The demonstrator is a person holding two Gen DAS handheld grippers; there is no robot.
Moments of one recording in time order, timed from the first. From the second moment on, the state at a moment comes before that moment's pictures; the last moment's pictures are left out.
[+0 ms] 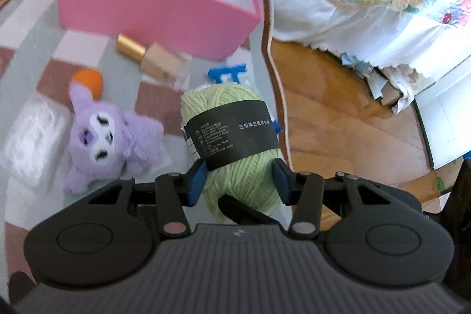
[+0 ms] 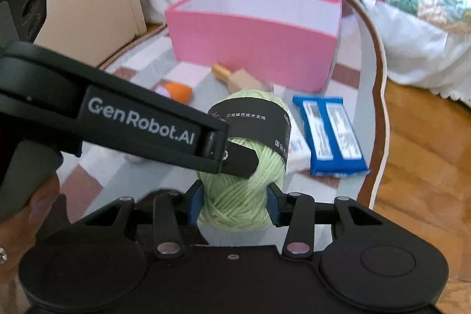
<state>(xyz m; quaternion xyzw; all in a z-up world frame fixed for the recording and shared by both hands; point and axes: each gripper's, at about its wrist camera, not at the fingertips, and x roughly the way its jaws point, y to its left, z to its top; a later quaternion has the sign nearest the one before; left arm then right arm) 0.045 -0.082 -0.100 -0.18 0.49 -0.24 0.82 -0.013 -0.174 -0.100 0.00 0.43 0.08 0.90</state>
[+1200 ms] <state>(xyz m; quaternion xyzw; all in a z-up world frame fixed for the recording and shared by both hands) 0.351 -0.124 -0.092 -0.17 0.49 -0.28 0.81 0.257 -0.241 -0.055 -0.05 0.35 0.07 0.93</state>
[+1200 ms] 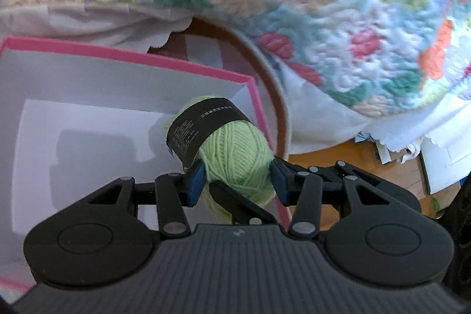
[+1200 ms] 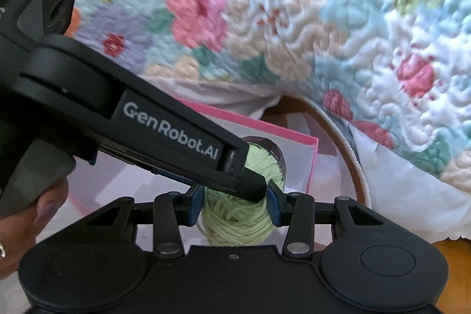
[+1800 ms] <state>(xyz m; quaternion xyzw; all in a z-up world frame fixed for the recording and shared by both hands) 0.365 -0.154 -0.140 -0.07 0.51 -0.30 0.80 0.280 -0.258 -0.094 -0.05 0.45 0.14 0.88</state>
